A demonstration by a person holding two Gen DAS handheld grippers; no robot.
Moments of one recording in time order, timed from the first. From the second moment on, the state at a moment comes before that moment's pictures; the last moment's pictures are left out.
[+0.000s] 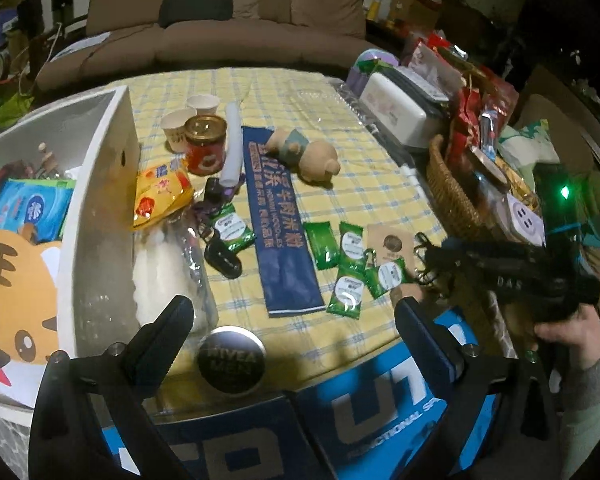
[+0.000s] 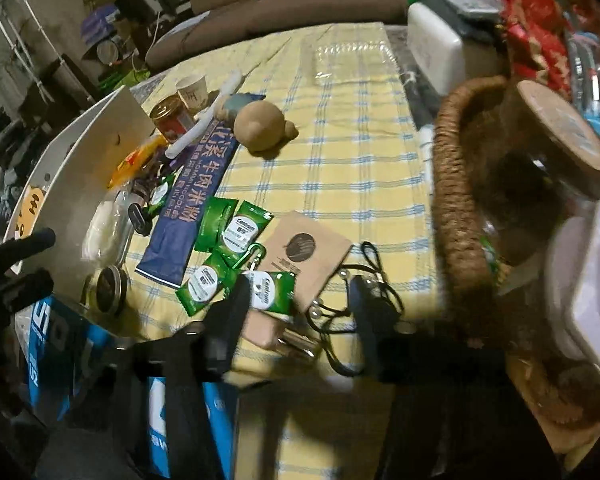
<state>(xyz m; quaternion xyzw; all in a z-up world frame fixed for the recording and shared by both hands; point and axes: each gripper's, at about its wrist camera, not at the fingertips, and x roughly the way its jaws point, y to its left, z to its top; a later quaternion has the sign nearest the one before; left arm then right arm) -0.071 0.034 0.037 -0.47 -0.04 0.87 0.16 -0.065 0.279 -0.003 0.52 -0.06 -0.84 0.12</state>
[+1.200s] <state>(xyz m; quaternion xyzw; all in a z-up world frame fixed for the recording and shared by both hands) -0.103 0.080 0.014 -0.51 0.06 0.83 0.19 -0.089 0.243 -0.022 0.56 0.01 -0.82 0.12</state>
